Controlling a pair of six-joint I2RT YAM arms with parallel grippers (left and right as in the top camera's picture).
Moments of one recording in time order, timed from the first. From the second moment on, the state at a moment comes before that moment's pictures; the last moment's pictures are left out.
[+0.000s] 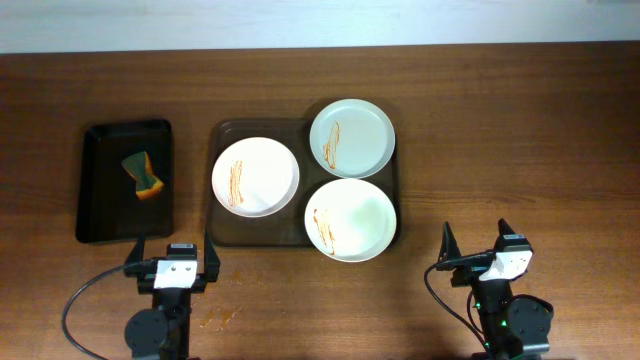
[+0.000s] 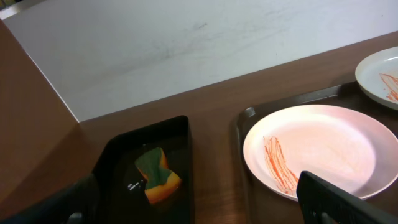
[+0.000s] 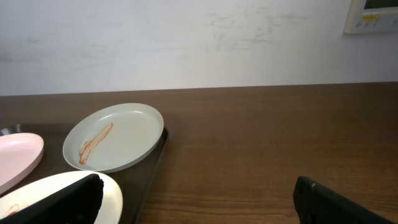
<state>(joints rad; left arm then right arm) 0.11 0.01 0.01 -0.08 0.02 0.32 0.05 0.01 0.01 -0.07 -0.02 0.07</state>
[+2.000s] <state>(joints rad) 0.11 1.03 0.98 -0.17 0.15 0.15 0.05 0.90 0.91 -0.29 -0.15 0.06</state>
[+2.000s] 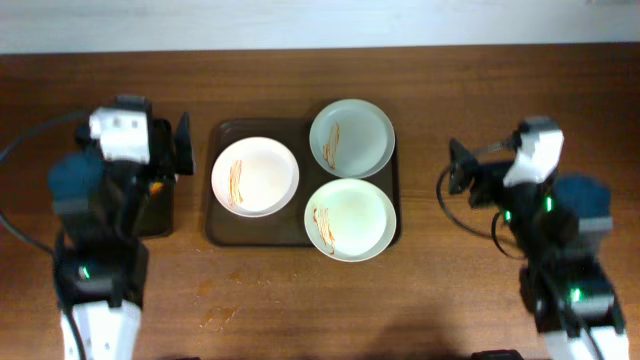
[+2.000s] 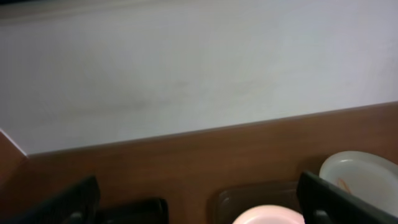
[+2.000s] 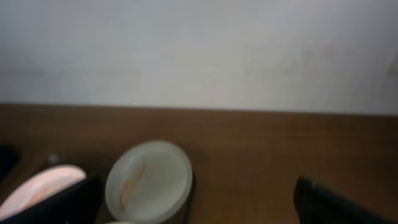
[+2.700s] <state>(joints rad) 0.24 1.80 1.96 -1.14 0.06 -0.07 0.49 1.81 1.58 -0.45 -0.37 0.41</state>
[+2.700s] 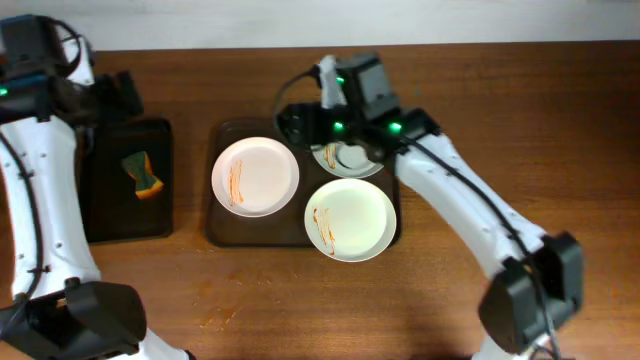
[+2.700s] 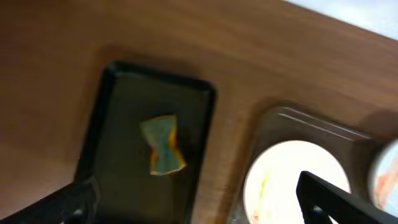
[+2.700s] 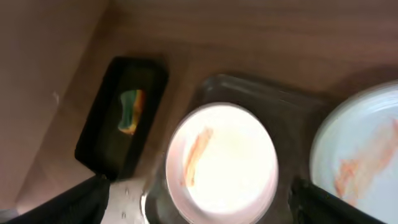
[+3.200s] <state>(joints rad) 0.32 1.98 1.96 -1.25 0.01 -0.10 0.63 2.34 1.90 -0.83 -0.17 0.63</state>
